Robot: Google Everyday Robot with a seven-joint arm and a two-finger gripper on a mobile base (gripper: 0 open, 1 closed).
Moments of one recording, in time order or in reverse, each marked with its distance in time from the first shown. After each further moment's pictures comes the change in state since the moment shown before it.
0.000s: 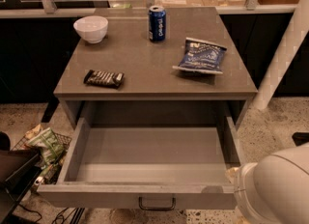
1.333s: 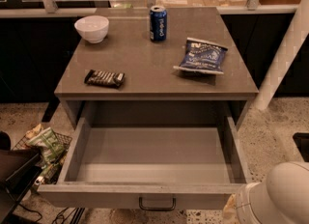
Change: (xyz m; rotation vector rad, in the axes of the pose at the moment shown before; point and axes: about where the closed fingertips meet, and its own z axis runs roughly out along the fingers) arm 0.009 0.048 0.077 -0.158 -0.185 0.064
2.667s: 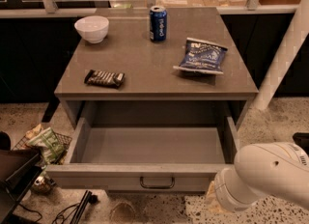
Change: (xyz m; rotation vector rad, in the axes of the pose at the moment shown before) arm -0.017 -0.047 0.069 -0.064 -0.047 -0.106
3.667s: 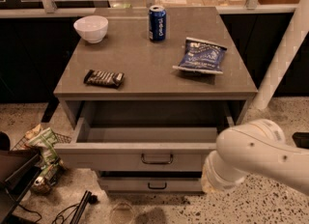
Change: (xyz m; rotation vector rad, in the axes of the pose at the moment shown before) arm -0.002 -0.048 0.002 0.015 0.090 -0.059
